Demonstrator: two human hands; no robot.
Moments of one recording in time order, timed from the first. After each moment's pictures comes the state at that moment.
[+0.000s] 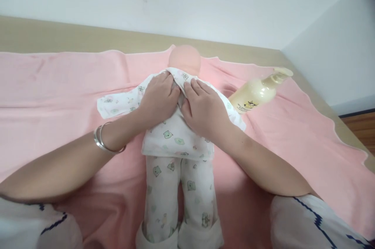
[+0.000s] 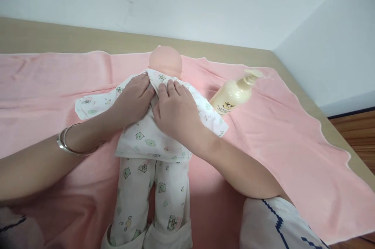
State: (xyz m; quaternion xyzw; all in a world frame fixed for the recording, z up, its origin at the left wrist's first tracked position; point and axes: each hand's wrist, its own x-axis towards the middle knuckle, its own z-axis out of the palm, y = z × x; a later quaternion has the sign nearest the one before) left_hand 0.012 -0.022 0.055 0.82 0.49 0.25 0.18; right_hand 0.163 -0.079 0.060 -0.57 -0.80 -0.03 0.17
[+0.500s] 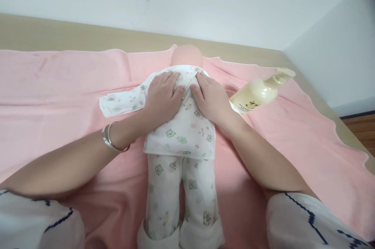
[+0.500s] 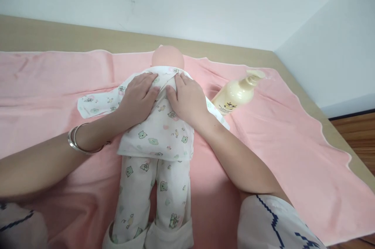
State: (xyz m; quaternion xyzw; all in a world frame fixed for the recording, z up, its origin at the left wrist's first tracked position) left_hand 0.019 -0.029 0.050 0.77 0.55 0.25 0.21; right_hand 0.193 -0.038 0.053 -0.60 -0.77 0.06 0.20
